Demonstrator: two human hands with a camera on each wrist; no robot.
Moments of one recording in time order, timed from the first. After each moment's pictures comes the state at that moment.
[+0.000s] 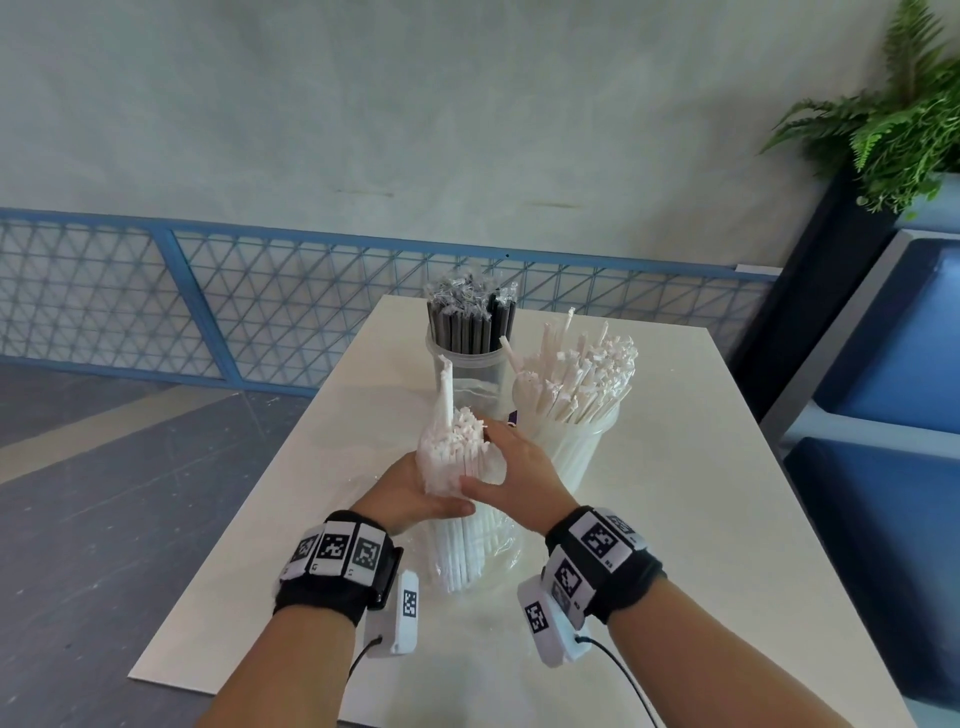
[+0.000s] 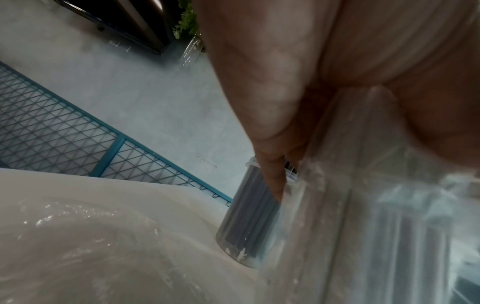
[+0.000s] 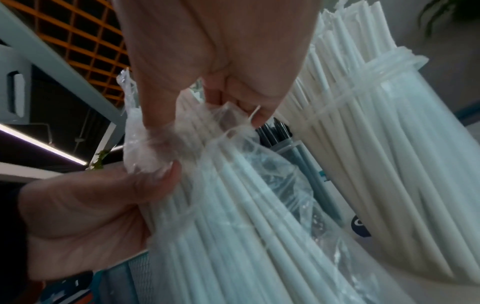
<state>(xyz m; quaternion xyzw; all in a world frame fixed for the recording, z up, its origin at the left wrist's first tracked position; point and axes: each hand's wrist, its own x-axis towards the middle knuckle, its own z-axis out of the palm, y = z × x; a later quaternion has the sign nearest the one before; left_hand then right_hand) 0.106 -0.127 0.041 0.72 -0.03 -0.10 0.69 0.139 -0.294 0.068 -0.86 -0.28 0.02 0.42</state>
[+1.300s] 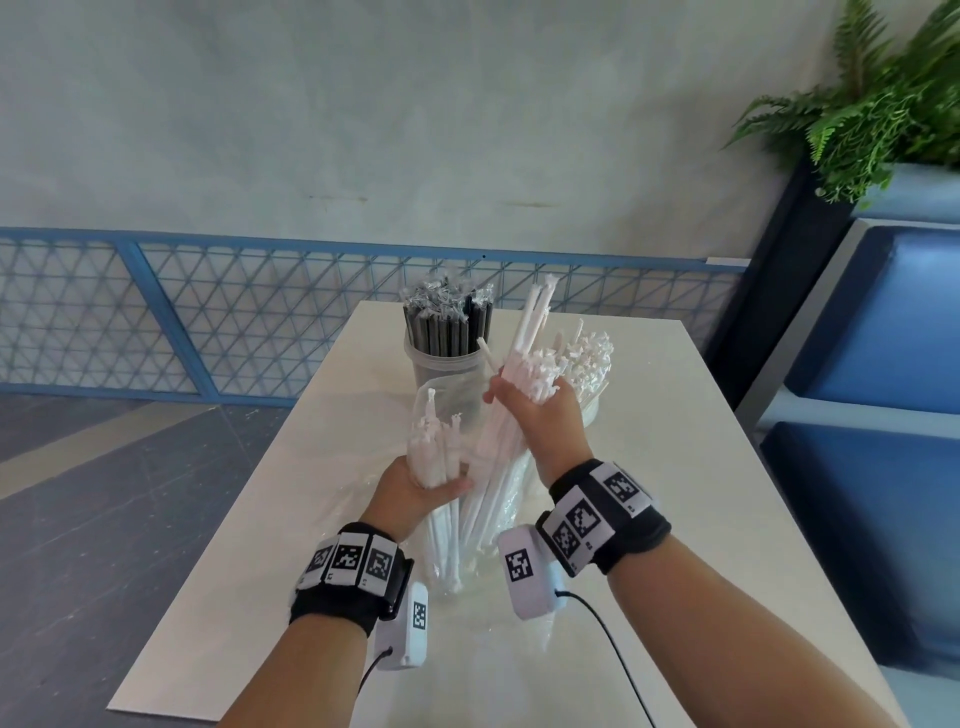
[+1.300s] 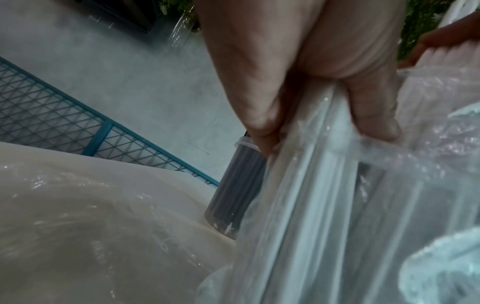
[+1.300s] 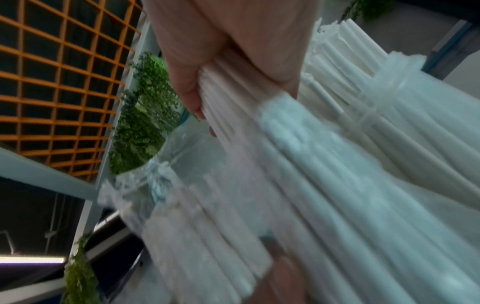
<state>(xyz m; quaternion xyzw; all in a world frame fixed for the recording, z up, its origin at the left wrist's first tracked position) 0.115 -0.147 0.029 0.75 0.02 0.02 0.66 0.156 -0.301 0.112 -0.70 -0.01 0.00 0.72</state>
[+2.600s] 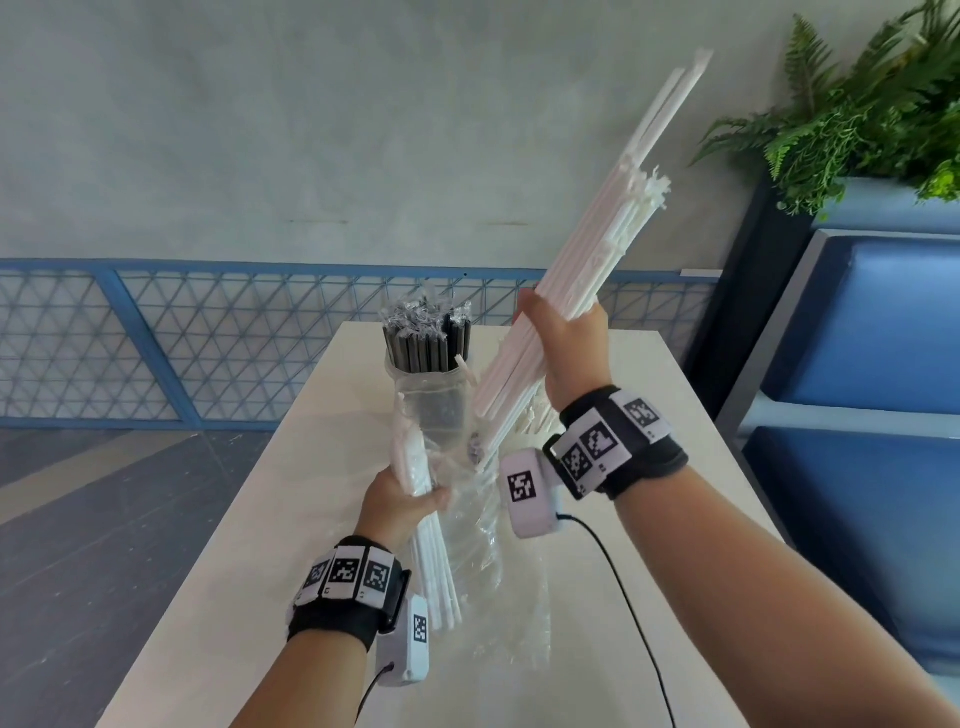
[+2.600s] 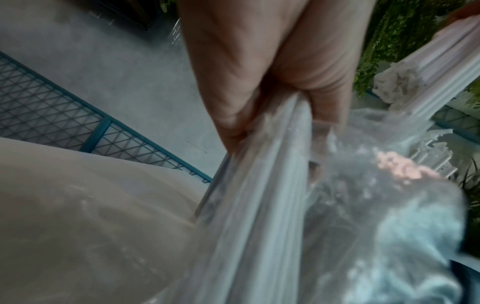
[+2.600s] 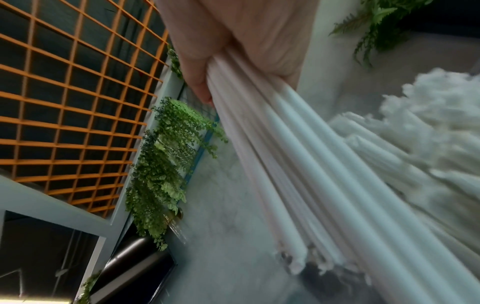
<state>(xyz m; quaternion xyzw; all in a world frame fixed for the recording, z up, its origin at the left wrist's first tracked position) 0.125 -0.158 0.034 0.81 0.13 0.04 0.57 0.187 -0.325 0.188 -0.66 -0.03 -0.14 0.74</state>
